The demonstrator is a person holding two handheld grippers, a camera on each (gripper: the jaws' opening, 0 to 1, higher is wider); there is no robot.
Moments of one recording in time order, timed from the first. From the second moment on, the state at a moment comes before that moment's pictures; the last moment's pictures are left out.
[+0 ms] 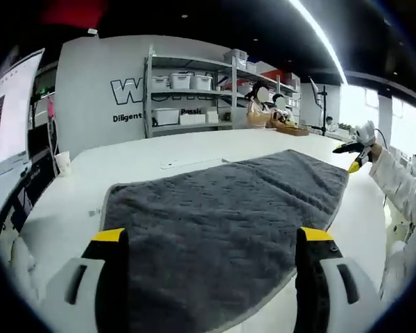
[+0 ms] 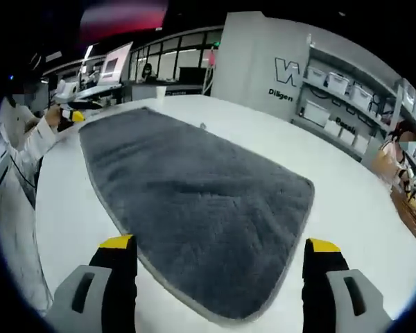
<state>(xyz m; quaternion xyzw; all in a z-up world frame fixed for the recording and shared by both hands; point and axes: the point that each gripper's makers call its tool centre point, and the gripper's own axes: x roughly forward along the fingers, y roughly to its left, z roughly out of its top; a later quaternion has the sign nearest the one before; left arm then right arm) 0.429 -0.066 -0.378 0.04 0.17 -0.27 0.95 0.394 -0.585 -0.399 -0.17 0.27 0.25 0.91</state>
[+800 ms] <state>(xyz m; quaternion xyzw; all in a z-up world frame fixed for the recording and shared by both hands) 0.395 0.019 -0.421 -0.01 0.21 -0.07 0.97 0.368 -0.638 -0.424 -0.06 0.26 0.12 0.96</state>
